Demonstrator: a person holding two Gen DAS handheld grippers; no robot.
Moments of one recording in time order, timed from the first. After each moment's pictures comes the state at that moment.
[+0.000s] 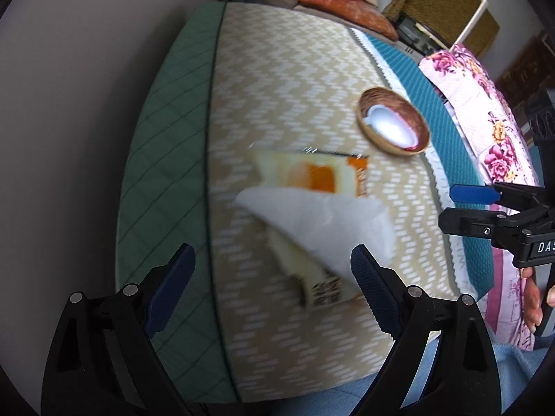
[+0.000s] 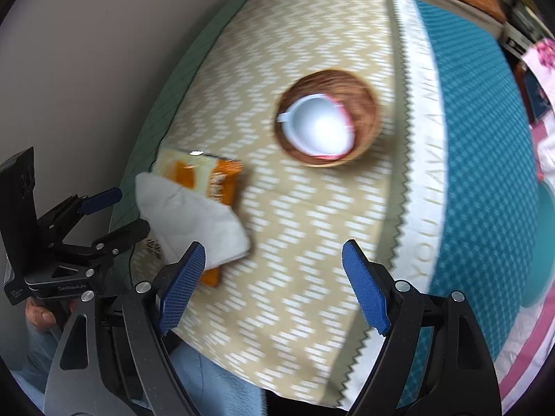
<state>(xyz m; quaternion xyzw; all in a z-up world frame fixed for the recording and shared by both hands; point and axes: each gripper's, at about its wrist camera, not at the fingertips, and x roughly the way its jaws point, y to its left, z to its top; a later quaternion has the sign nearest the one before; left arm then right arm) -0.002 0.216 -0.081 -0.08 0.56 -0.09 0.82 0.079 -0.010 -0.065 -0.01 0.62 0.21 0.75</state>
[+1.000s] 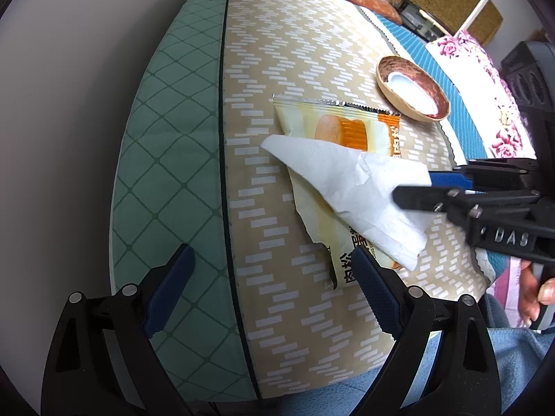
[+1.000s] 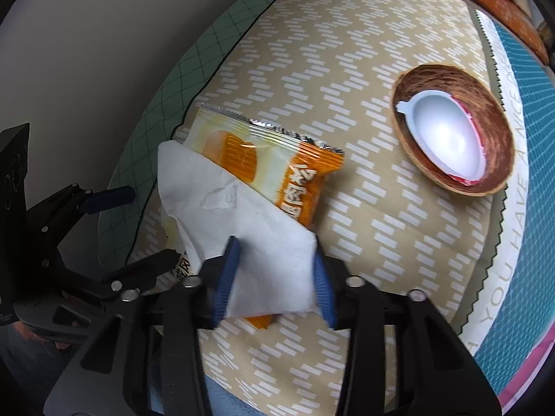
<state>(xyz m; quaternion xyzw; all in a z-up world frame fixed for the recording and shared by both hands) -0.006 0.221 -0.111 -0.07 0.58 -0.10 0.80 0.058 0.059 -0.112 -0.07 0.62 0.25 0.74</state>
